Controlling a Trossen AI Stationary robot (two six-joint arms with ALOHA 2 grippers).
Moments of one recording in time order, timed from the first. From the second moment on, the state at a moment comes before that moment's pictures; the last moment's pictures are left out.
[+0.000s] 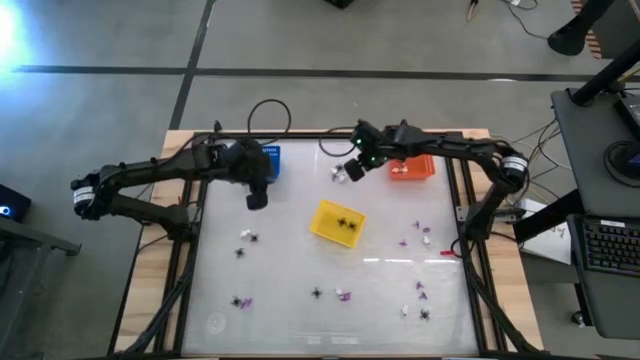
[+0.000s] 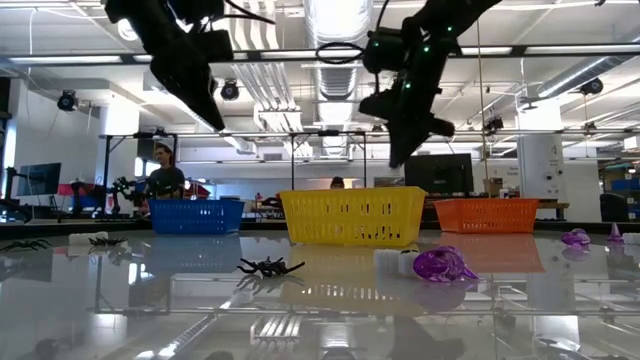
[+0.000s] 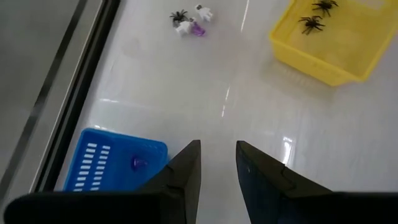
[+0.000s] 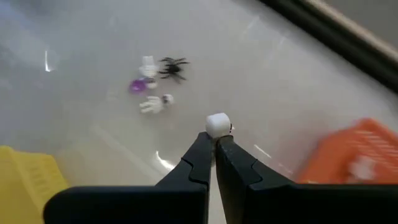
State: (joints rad) left arm 0.35 1.18 0.97 -0.70 -0.07 0.20; right arm -0.46 1.68 1.34 -0.79 0.14 0.44
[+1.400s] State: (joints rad) left arm 0.38 1.18 0.97 -0.70 -0.20 0.12; right arm -0.78 1.52 1.06 -0.97 0.05 0.22
